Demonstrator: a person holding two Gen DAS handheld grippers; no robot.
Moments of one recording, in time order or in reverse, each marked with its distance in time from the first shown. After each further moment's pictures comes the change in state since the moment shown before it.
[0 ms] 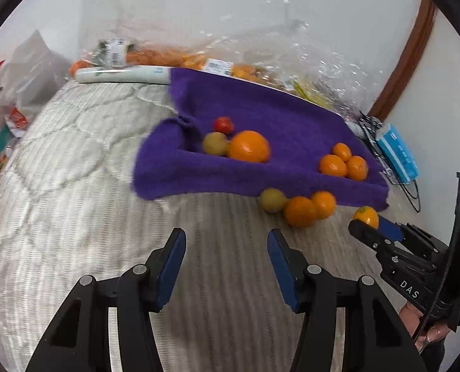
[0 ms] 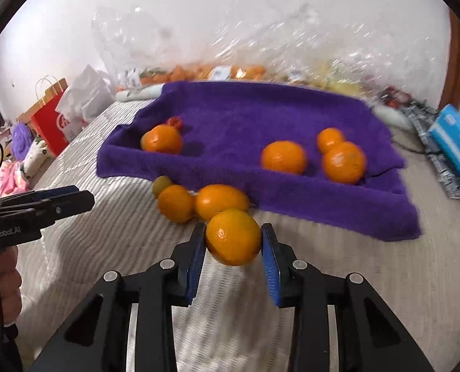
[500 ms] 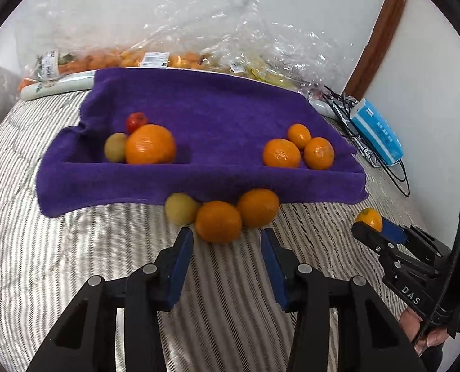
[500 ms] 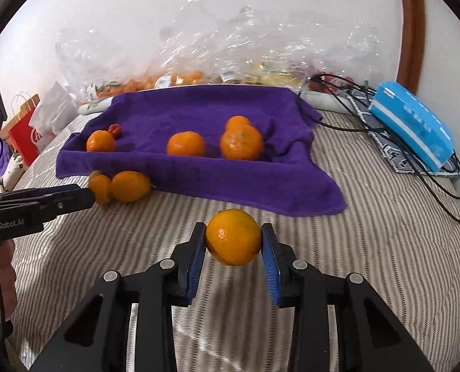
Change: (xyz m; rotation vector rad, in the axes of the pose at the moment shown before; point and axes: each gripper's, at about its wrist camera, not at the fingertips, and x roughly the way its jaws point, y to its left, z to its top) left arm 0.040 -0.071 0.003 0.095 0.025 -0.052; right arm -0.020 -0.074 -0.027 0.075 -0.033 -0.094
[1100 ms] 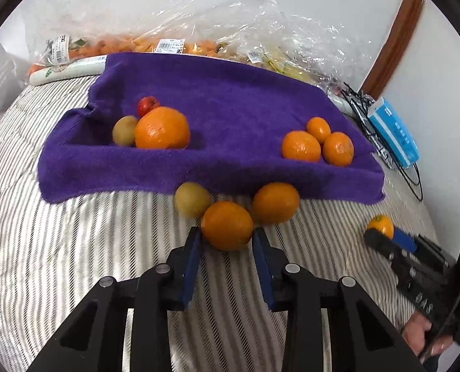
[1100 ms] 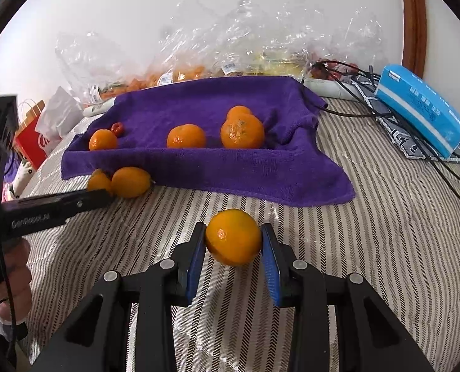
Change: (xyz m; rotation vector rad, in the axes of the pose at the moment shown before) left arm 0.008 0.006 -0.005 -0.050 0.037 0.052; right arm 0.009 -0.009 -0.003 0.043 0.027 0.069
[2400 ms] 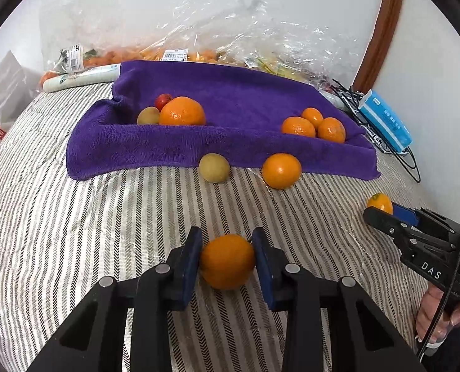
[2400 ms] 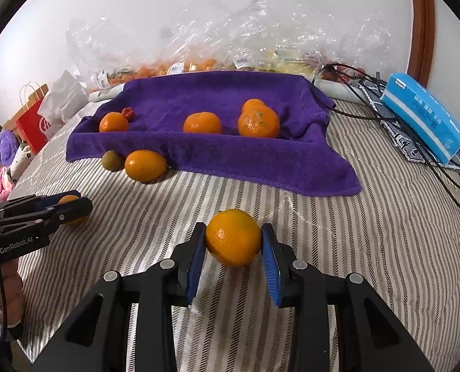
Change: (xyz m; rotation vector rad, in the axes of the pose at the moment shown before) left arm -0.021 0.012 -0.034 0.053 -0.075 -0.005; right arm -0.007 0.020 -0.009 -0.069 0.023 -0.029
